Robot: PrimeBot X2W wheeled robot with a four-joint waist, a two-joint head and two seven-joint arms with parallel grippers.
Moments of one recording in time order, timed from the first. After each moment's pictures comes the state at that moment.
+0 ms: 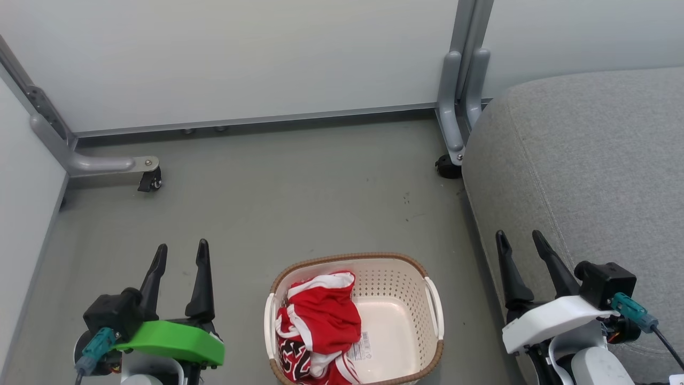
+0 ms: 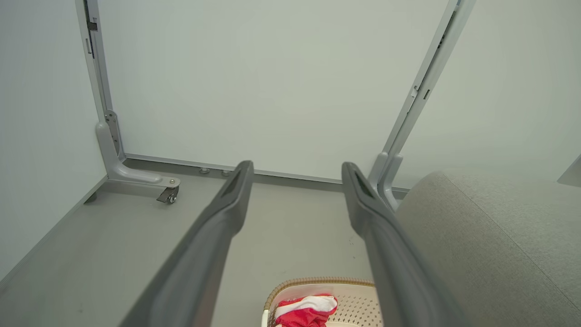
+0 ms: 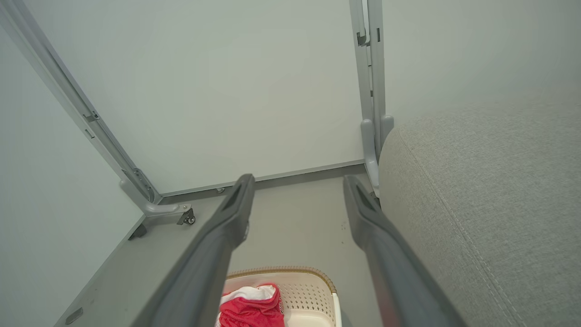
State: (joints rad) left arm -0.06 0.08 -0.07 0.19 -0.37 -0.10 -0.18; right arm -0.05 -0.05 0.05 0.17 0.30 0.13 -0.15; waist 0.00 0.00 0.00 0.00
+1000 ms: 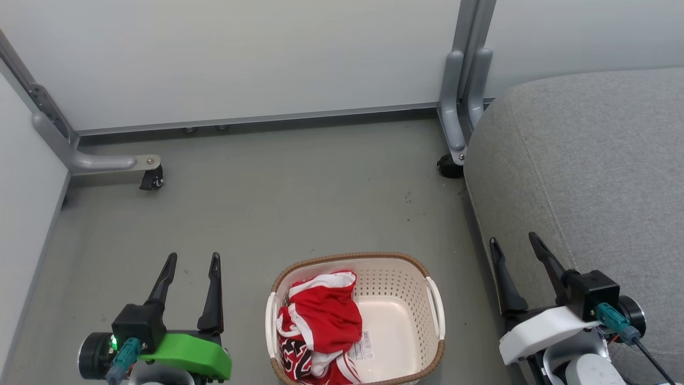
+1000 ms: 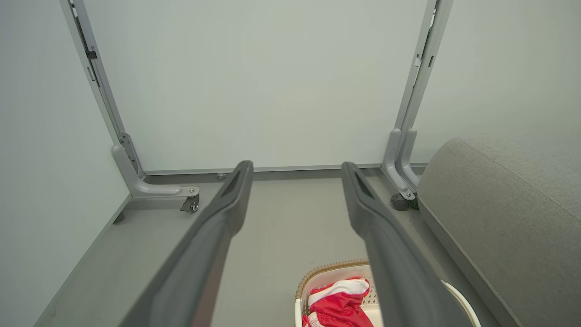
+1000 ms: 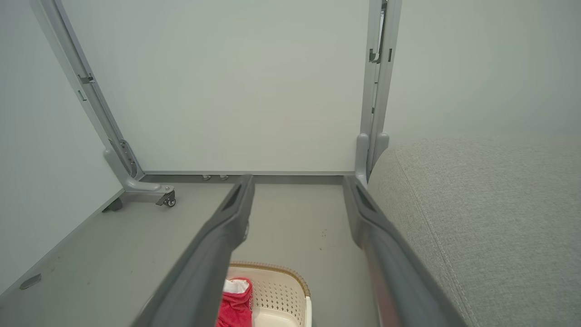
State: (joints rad) left arm -0.05 0.06 -0.07 0.25 -0.17 -0.11 -0.24; right arm -0.03 -0.05 0.06 0.15 0.11 0.13 -0.19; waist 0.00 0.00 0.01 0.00
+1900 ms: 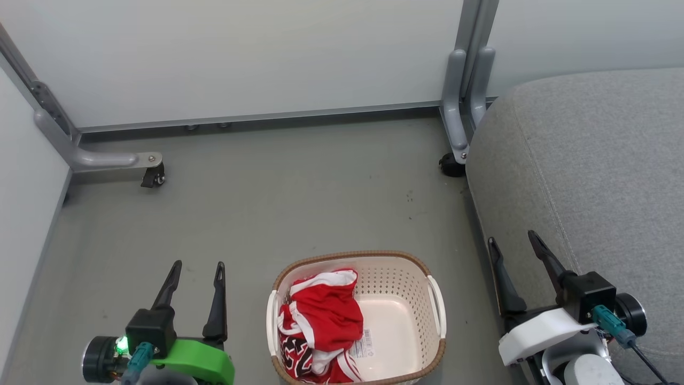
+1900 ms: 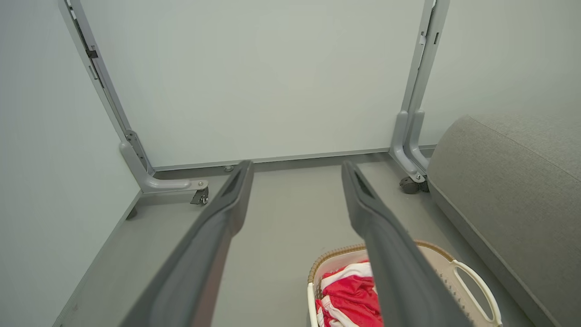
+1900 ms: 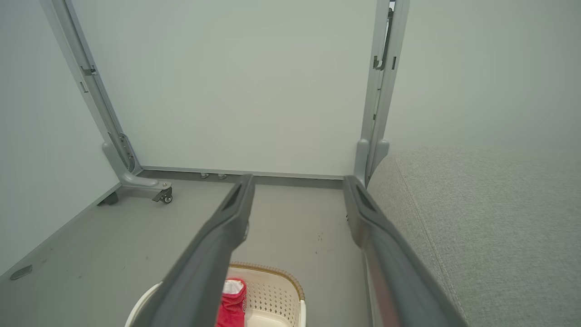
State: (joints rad) left arm -0.05 0.05 -0.06 0.29 -0.09 -0.12 -0.26; right arm -0.02 -0.05 0.06 0.14 0.06 0.13 -0.20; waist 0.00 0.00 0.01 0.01
